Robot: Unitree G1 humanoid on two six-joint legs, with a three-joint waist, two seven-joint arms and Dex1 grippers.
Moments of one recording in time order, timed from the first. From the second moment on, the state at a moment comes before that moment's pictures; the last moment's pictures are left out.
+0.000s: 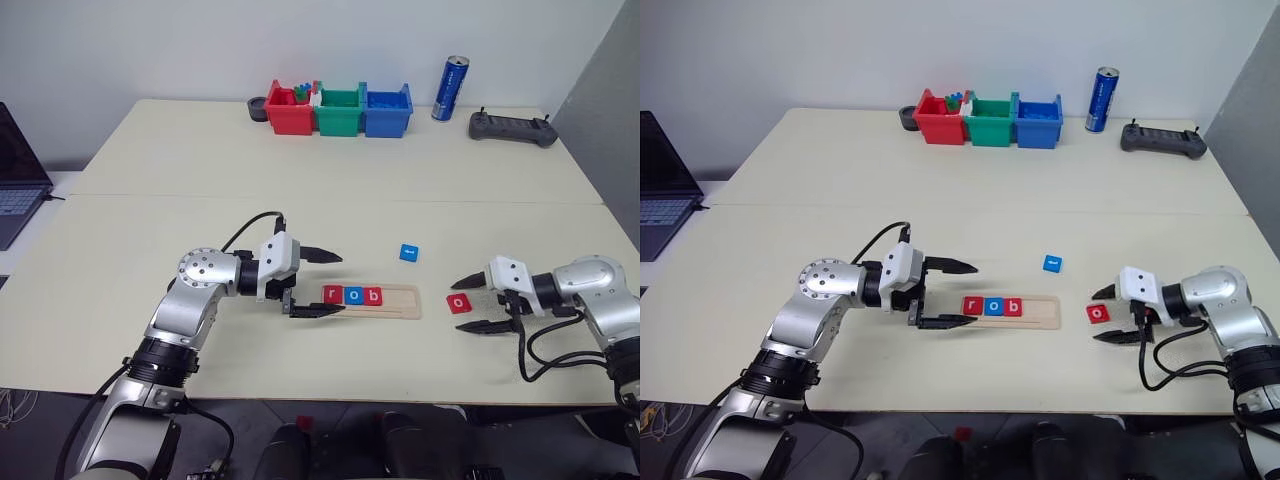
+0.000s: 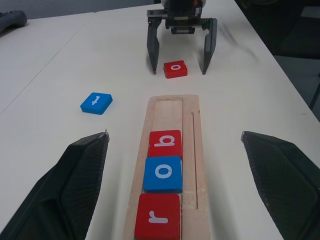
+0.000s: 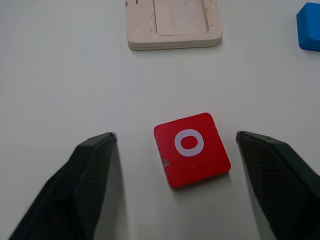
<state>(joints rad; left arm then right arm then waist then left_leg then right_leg) -0.51 0.53 -0.16 0.13 -0.28 0.06 -1.30 -0.49 -0.85 0.18 0.45 0.12 -0.13 1.44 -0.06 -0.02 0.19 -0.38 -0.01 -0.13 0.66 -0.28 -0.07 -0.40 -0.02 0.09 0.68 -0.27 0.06</state>
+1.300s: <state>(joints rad) -0.51 0.55 -0.16 0.12 -0.29 0.07 -1.30 -0.57 -0.62 0.26 0.24 0.10 0.10 1.32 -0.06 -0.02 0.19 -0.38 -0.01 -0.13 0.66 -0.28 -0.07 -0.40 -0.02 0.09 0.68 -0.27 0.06</state>
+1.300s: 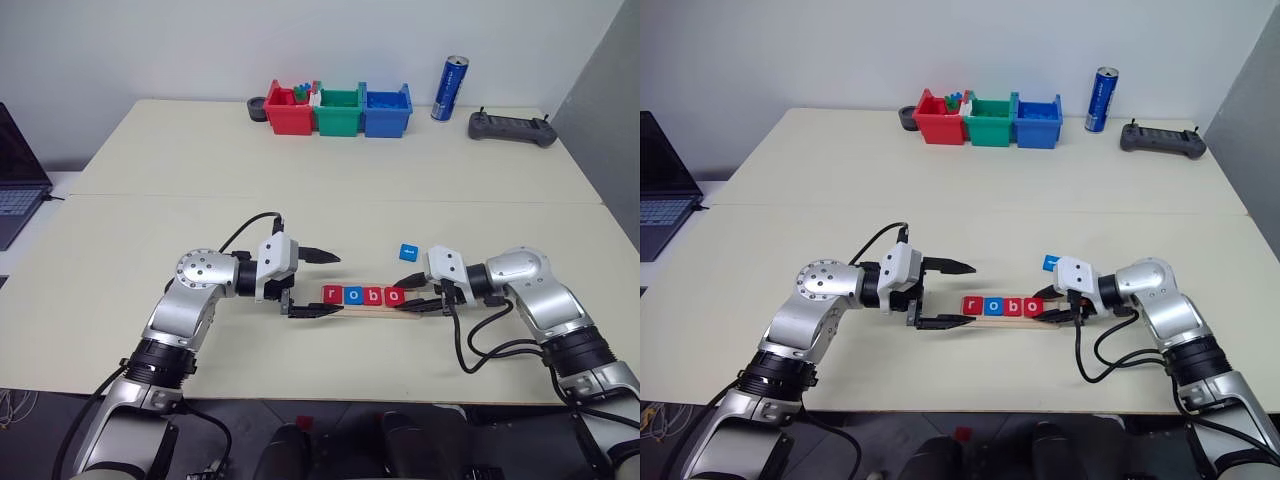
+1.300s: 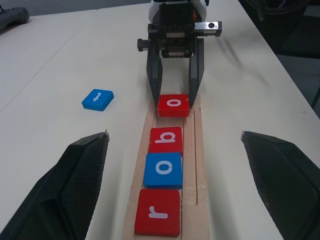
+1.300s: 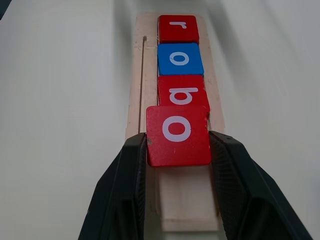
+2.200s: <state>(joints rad) -0.50 0.55 -0.16 0.11 -0.29 0.08 -1.30 -0.61 -0.64 0.23 0.23 0.12 0.19 1.32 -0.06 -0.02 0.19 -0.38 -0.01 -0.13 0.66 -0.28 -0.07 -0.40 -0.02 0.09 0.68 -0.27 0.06</state>
